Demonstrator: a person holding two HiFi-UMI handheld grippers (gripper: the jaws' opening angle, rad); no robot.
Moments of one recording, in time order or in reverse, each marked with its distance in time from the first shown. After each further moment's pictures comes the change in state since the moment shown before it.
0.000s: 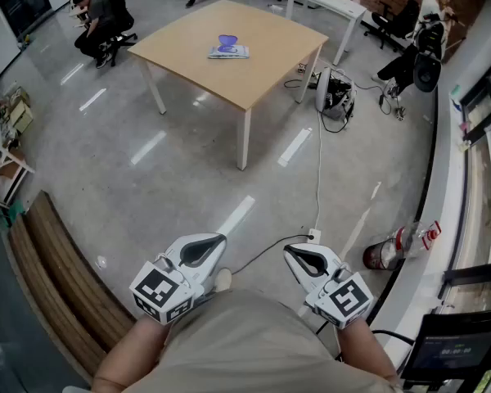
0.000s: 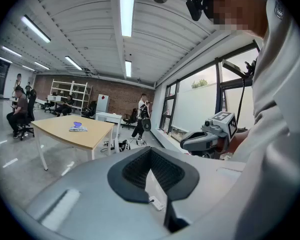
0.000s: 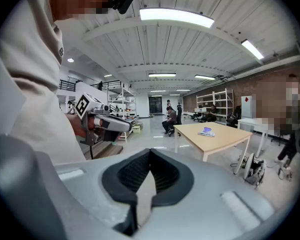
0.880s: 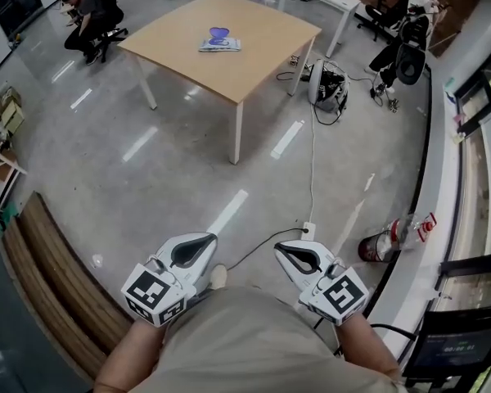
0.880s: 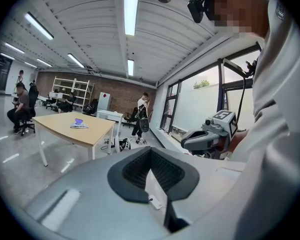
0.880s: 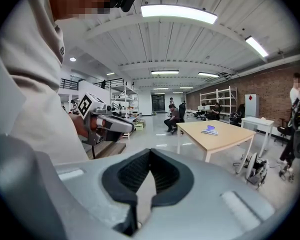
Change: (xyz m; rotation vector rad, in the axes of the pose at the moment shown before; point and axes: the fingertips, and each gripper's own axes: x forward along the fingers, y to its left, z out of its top) left arm -0.001 0.009 -0.007 -0.020 0.006 -0.011; right arm 0.010 0.007 0.000 -0.020 0.021 0.014
